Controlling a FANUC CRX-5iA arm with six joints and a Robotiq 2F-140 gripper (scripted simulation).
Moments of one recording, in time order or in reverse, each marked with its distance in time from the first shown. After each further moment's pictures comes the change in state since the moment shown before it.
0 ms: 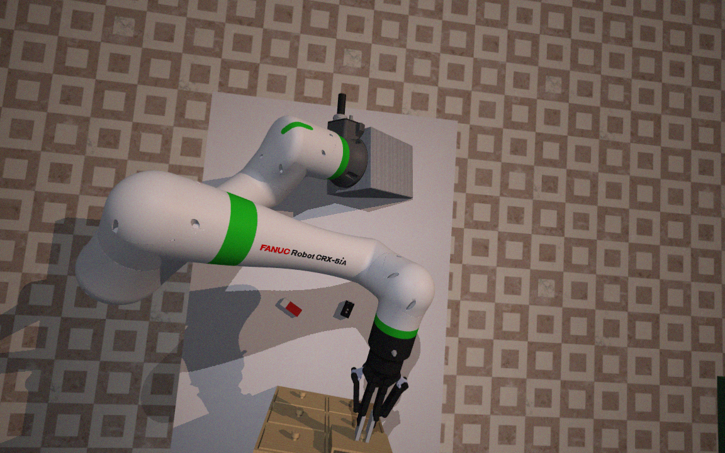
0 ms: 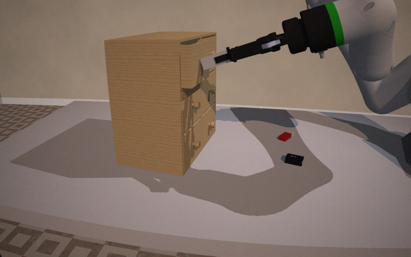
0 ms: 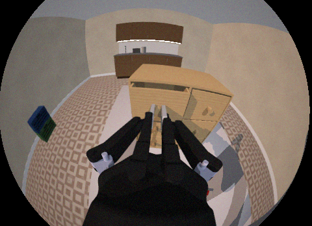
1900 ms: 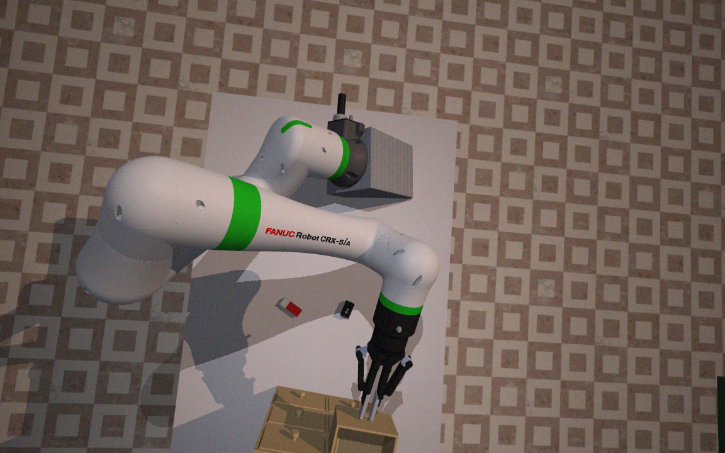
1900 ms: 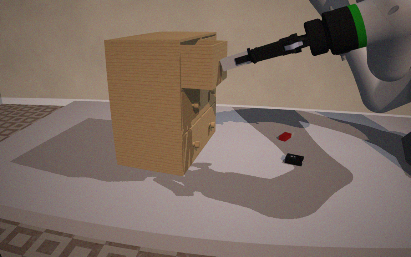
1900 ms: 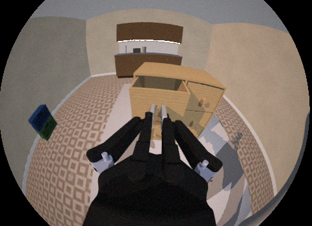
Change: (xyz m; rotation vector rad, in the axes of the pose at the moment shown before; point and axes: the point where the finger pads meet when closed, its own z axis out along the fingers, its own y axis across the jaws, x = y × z) arm -0.016 0.000 -0.044 0.000 0.000 0.000
